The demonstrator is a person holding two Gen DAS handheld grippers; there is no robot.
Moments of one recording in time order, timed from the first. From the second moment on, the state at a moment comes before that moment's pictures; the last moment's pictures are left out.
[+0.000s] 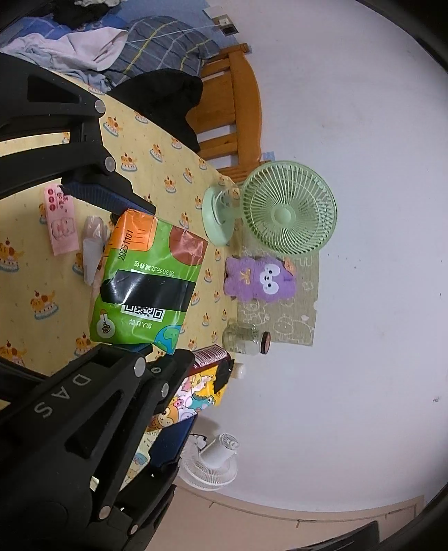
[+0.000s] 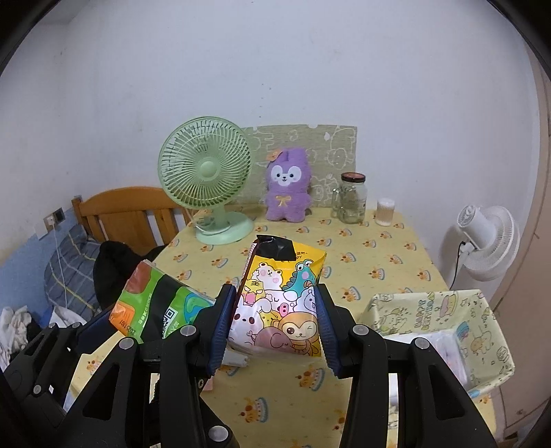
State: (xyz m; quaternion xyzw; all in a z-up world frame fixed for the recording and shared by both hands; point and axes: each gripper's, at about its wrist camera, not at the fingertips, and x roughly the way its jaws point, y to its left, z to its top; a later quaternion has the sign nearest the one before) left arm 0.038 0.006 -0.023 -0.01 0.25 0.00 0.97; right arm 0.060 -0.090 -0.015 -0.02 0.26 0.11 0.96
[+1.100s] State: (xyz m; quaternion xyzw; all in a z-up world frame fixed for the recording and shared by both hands) left arm 0.056 -0.087 -0.021 0.02 0.24 -0.07 0.97; right arm 0.064 -0.181 -0.007 -0.01 0.23 0.05 0.97
